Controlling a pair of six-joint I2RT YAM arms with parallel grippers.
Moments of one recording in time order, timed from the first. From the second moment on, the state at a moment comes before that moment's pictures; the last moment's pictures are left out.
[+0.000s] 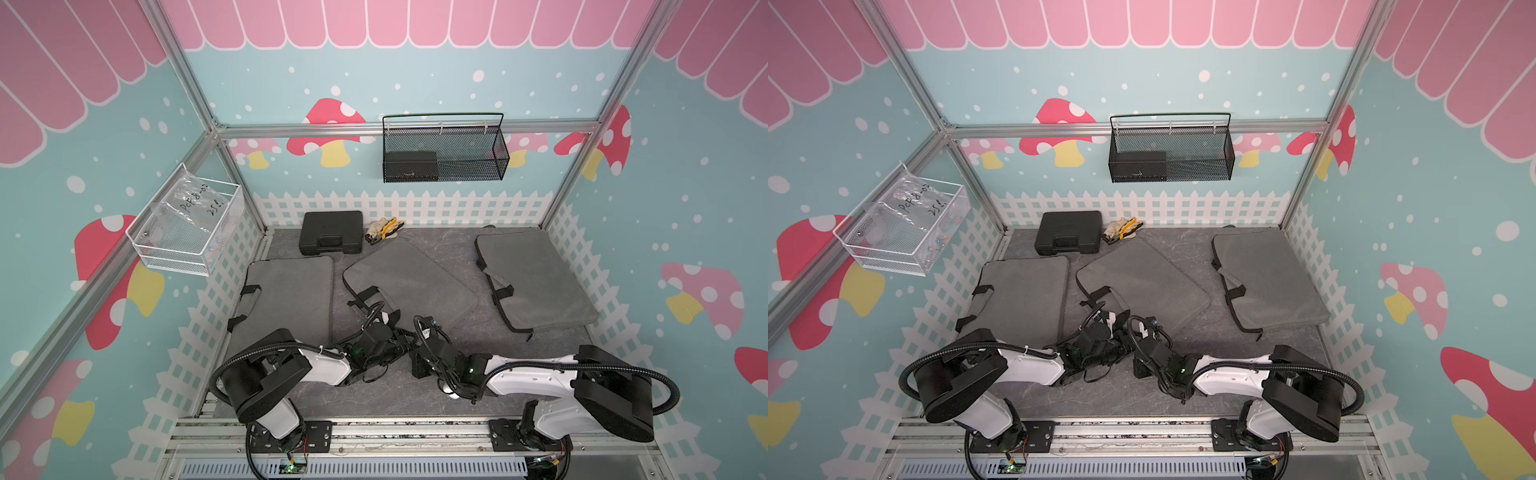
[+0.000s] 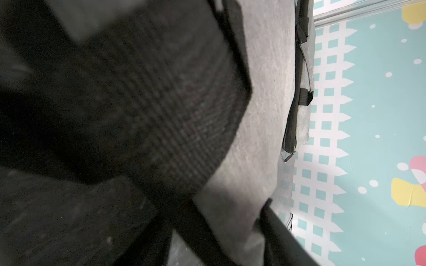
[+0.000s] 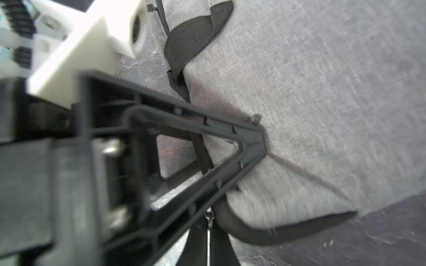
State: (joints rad) left arm -0.87 1.63 0.48 0.58 0.07 -1.29; right arm 1.10 1.40 0.54 0.09 0.22 0.77
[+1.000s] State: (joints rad) left arm -0.73 1.64 0.49 0.65 0.28 -1.25; right arm 0.82 1.40 0.39 0.23 0.02 0.71
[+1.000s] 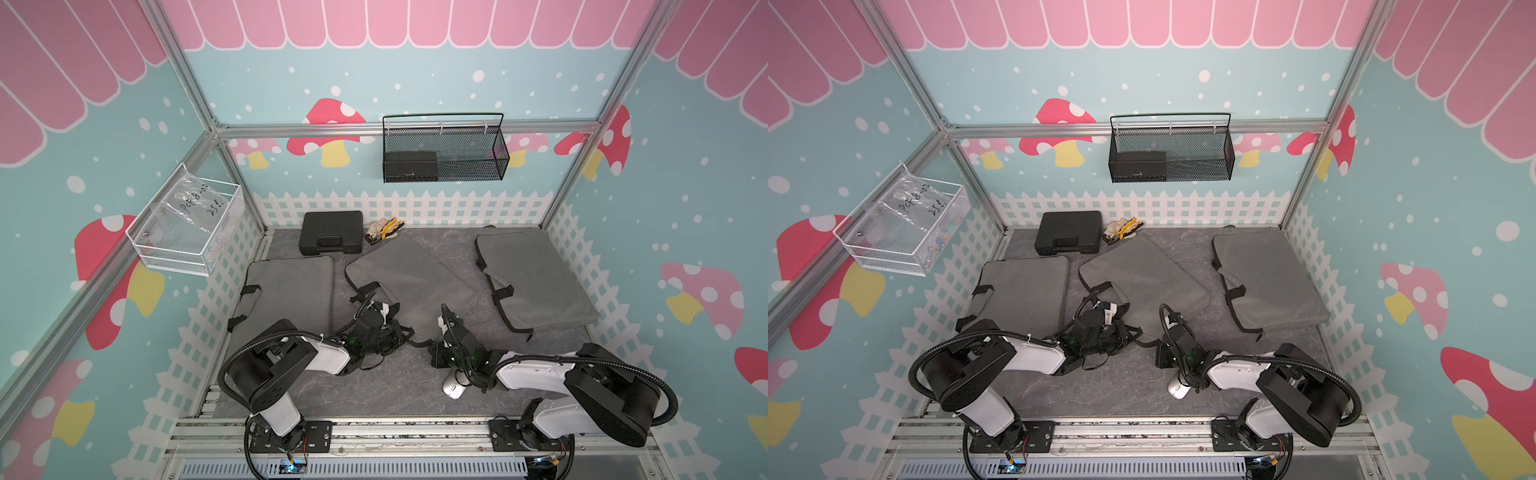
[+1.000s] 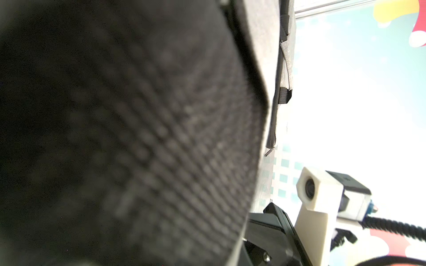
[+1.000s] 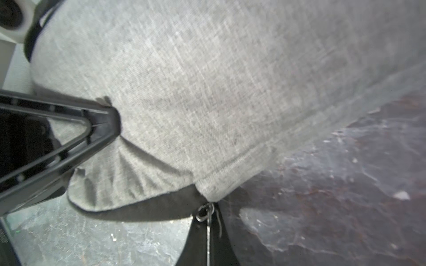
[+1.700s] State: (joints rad) left arm -0.67 1.25 0.53 0.04 0.06 -1.09; right arm 0.49 1.38 0.58 0.05 0.18 0.58
